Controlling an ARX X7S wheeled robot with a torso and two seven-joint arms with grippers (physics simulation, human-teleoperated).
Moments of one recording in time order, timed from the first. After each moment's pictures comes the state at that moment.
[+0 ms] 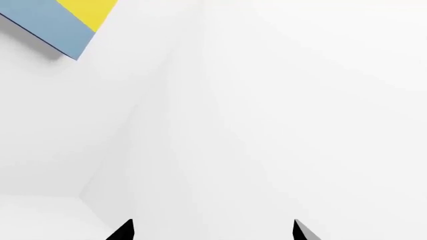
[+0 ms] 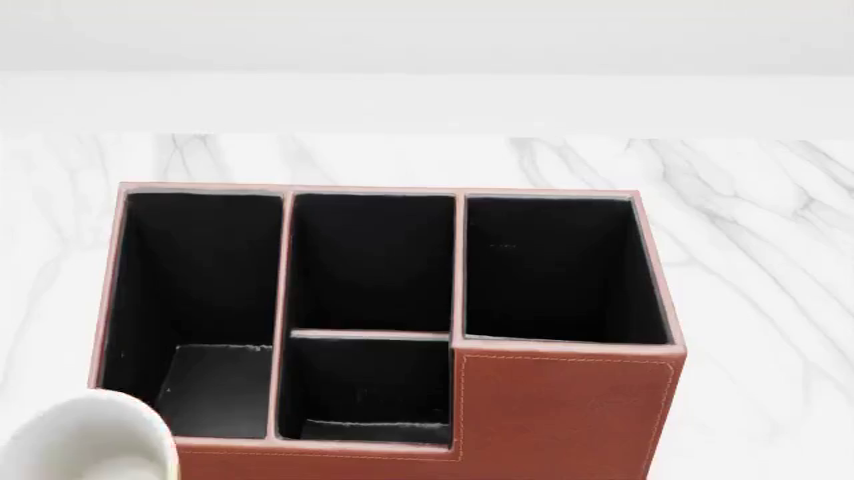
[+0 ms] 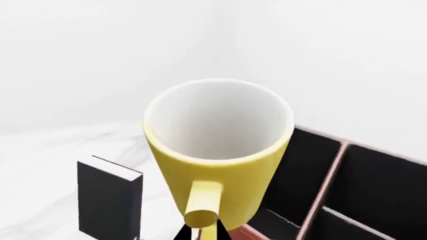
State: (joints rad) left arm 0.65 -0.04 -0.85 1.05 -0.09 -0.01 -1.57; right arm 0.84 0.50 -1.78 -0.61 0.59 0.03 1.05
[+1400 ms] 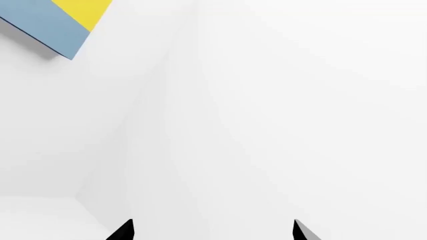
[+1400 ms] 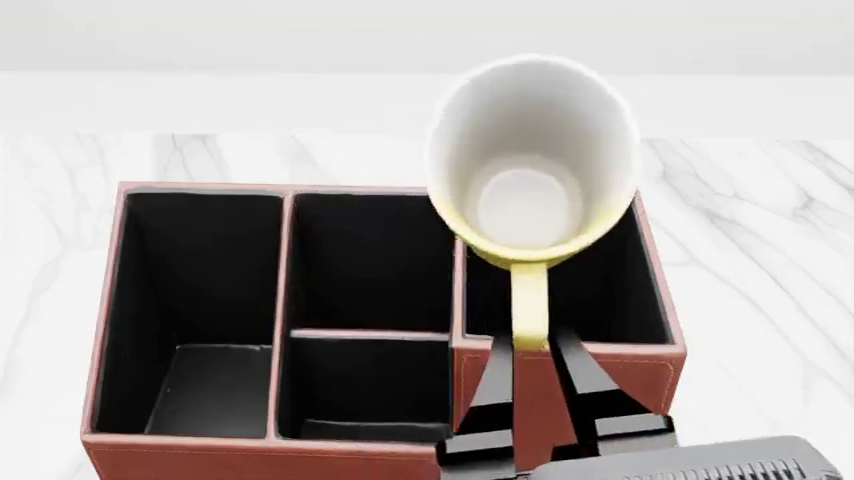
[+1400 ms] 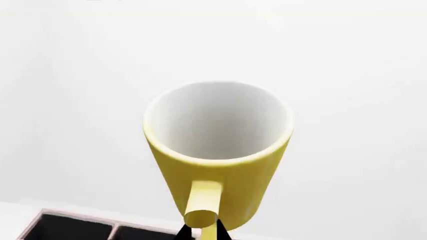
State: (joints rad) left arm 0.63 -0.05 -0.81 1.05 -0.06 -0.03 -1.57; right arm 1.04 0.96 -1.45 -0.84 0.77 0.03 1.31
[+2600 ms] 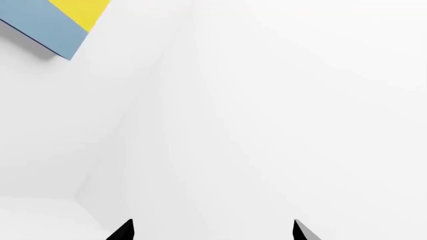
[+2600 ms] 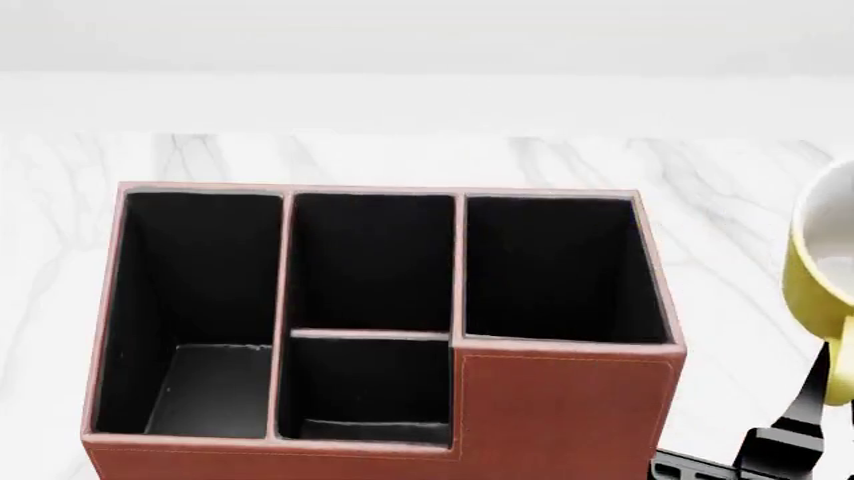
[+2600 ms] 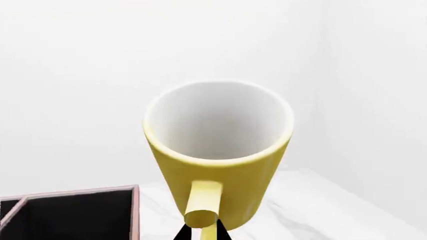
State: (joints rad) left arm 0.61 -0.05 -0.79 1.05 -0.03 -0.05 -1.57; right arm 0.84 1.29 -1.42 -0.59 0.88 -0.36 1.30
